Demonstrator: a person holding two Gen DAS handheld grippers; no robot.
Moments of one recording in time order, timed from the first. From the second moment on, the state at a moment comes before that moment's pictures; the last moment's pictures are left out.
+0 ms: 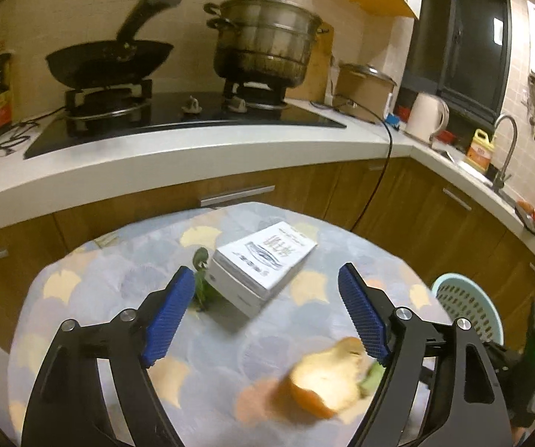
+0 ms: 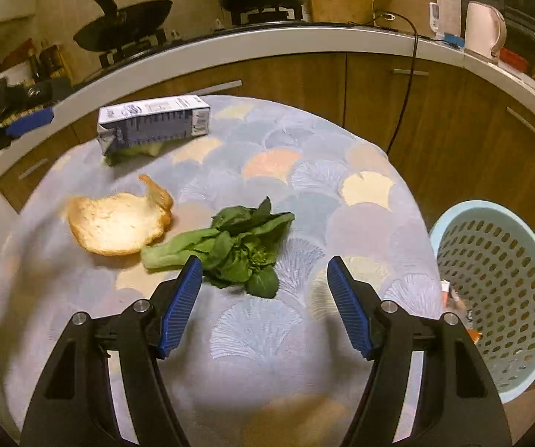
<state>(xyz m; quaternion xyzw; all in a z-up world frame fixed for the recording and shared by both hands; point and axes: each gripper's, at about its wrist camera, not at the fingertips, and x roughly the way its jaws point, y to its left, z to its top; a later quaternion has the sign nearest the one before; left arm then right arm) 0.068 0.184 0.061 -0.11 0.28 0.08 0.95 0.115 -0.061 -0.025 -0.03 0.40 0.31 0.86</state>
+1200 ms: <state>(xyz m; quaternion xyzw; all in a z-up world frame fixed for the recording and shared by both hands) 0.061 0.155 0.056 -0.06 0.31 0.06 0.95 0.123 -0.046 -0.008 -0.04 0.39 0.35 0.85</state>
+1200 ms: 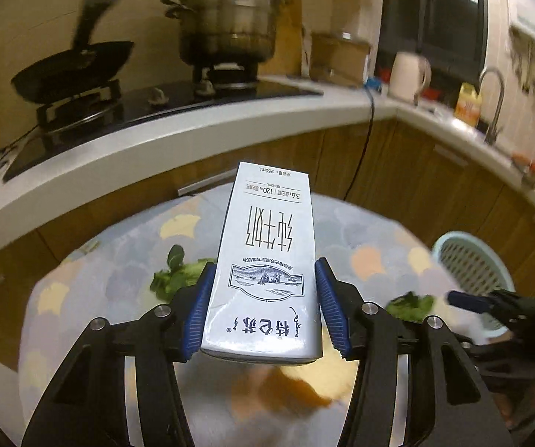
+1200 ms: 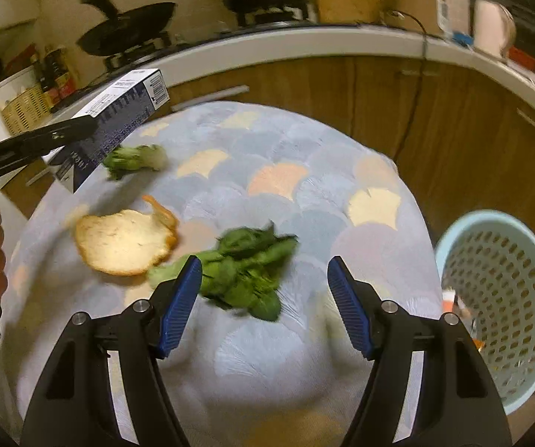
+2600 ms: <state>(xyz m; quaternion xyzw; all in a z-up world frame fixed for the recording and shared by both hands) 0.012 0.131 0.062 -0.14 0.29 -0.02 0.95 0.043 -0.003 -0.025 -0.22 0.38 0.44 0.79</state>
